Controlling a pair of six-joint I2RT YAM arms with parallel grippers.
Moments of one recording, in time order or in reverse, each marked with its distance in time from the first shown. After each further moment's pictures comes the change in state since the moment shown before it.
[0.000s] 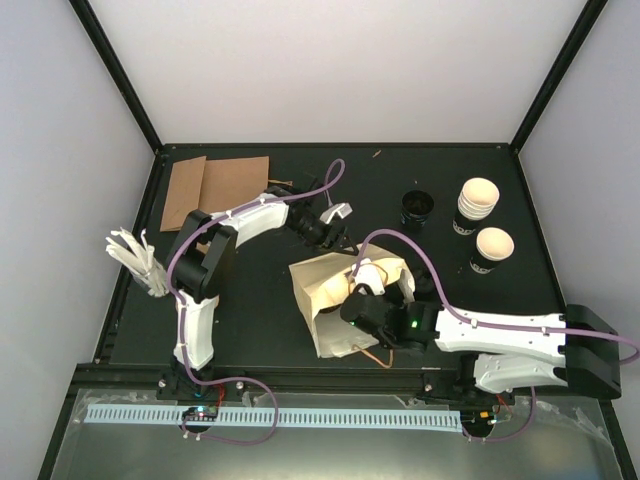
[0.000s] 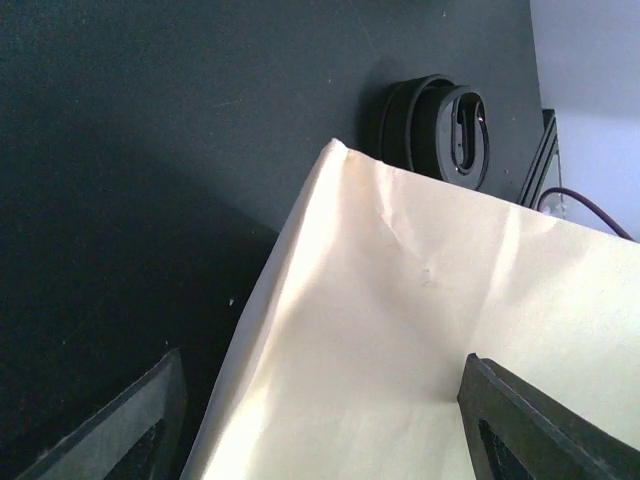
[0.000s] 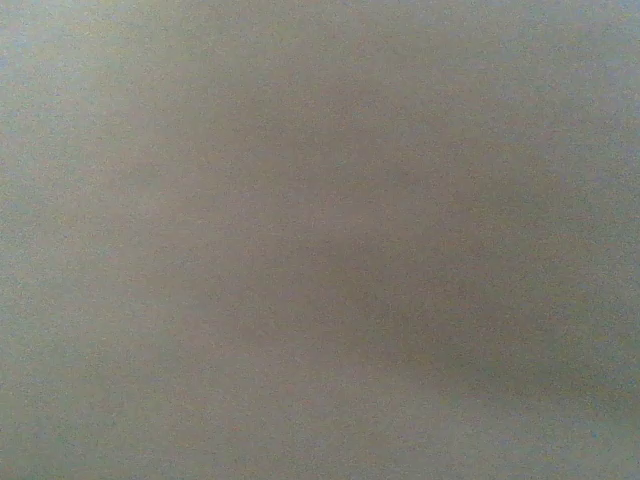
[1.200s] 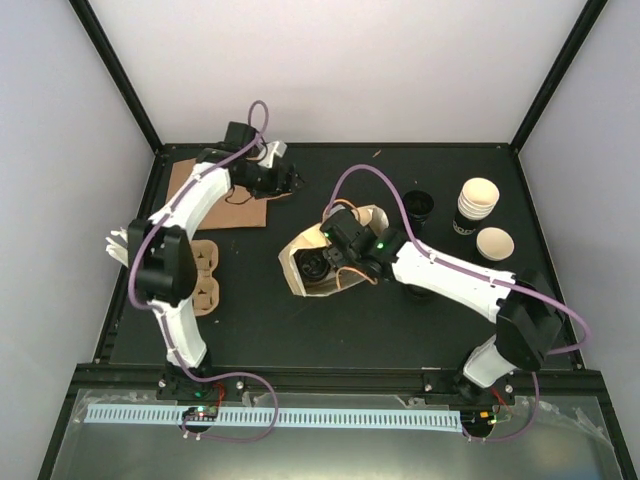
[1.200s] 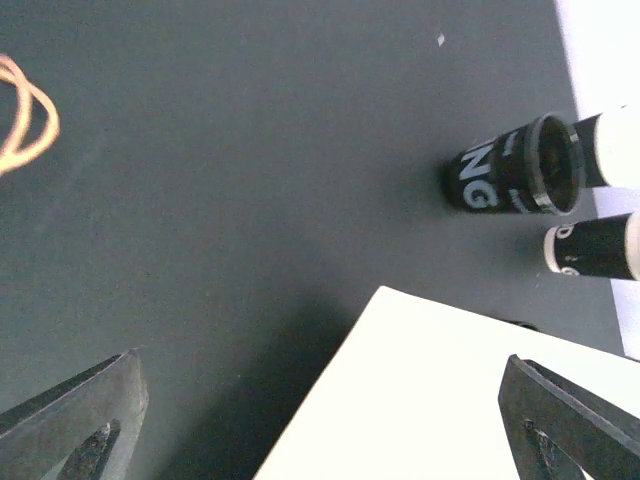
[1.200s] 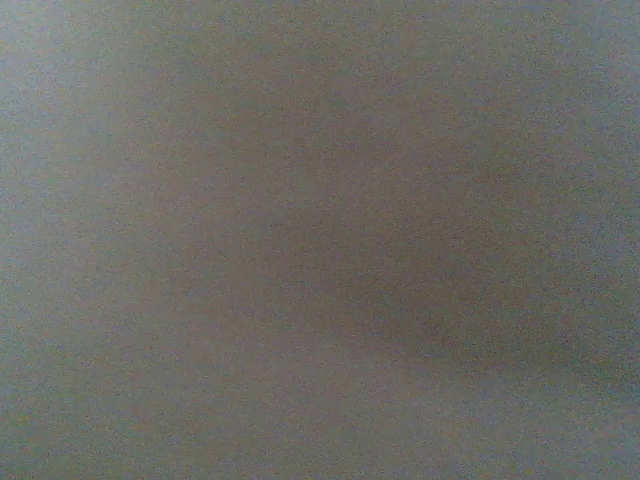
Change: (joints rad) left arm 0.304 -0.089 0.214 -0.114 -0.248 -0.088; right arm -0.357 0.363 0.486 -0.192 -0.407 -0.263
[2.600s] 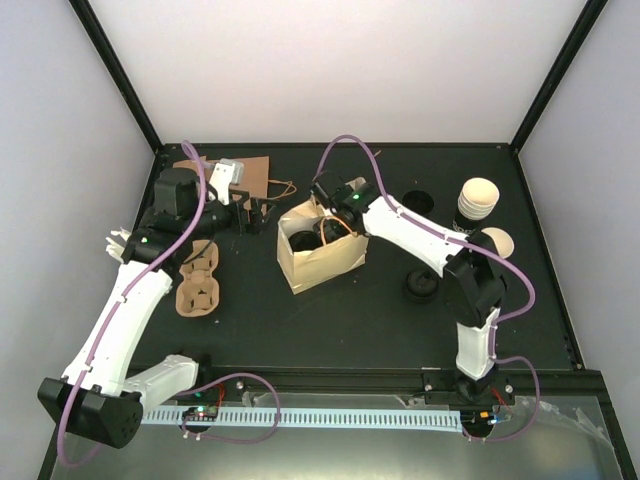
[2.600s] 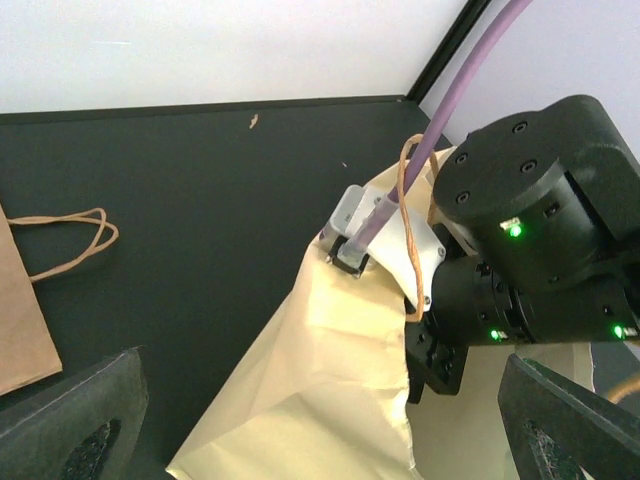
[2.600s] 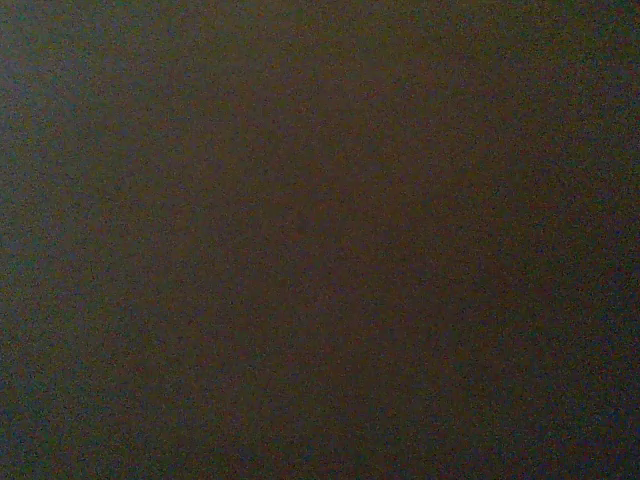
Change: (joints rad) left arm -0.001 -0.914 -0.557 0.216 -0.140 0.041; right arm -0.152 0.390 0.479 -0.286 -0.204 -0.082
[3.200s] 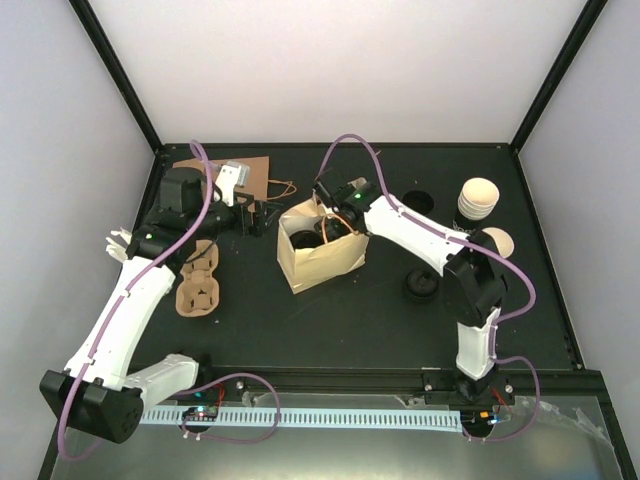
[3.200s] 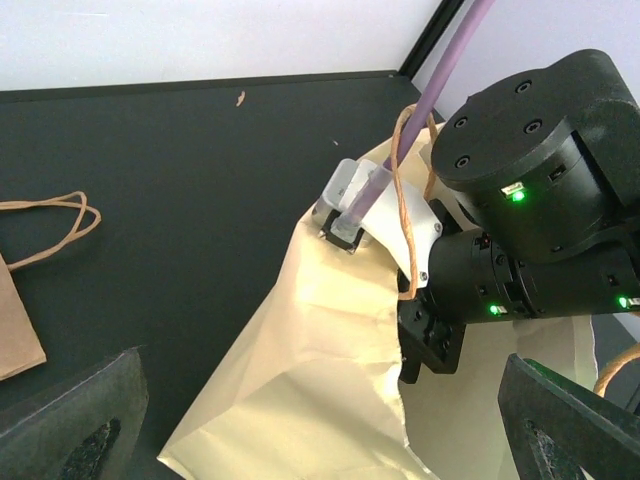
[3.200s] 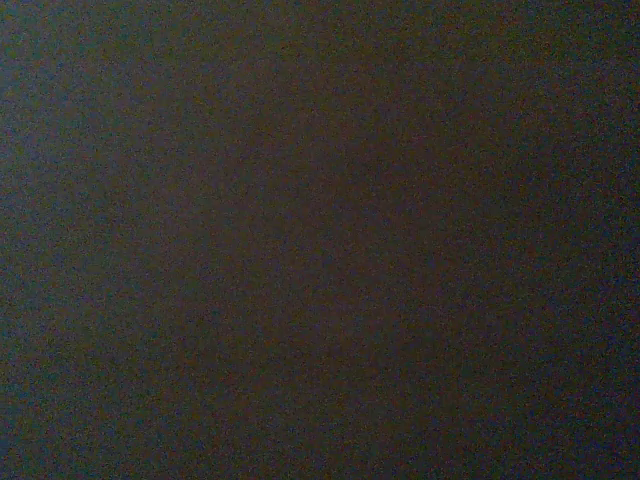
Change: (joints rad) left arm -0.014 0.027 0.000 -0.015 0.030 0.024; right arm -0.023 -0.018 -0.035 0.026 -0.048 0.010
